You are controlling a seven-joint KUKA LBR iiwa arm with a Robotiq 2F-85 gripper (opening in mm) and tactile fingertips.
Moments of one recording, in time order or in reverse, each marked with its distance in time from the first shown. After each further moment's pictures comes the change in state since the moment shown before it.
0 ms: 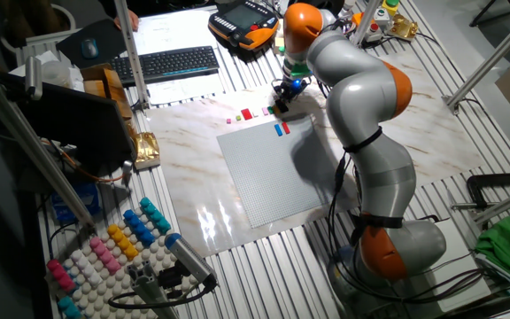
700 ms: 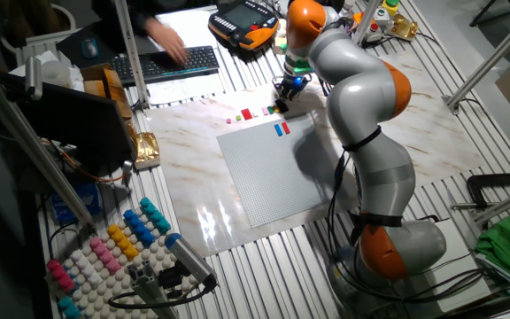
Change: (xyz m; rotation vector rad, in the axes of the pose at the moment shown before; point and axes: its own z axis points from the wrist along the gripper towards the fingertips) arm -0.006 0.005 -0.002 -0.035 0.012 -0.065
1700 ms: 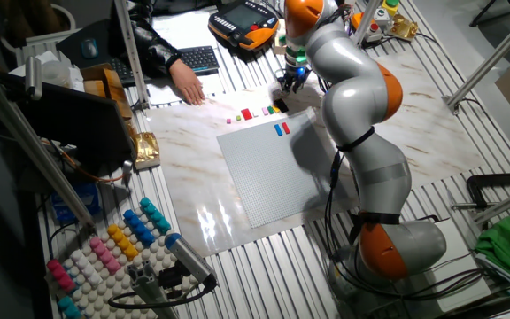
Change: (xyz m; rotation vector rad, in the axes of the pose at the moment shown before) arm -0.005 -0.018 -0.027 0.036 0.058 -0.103
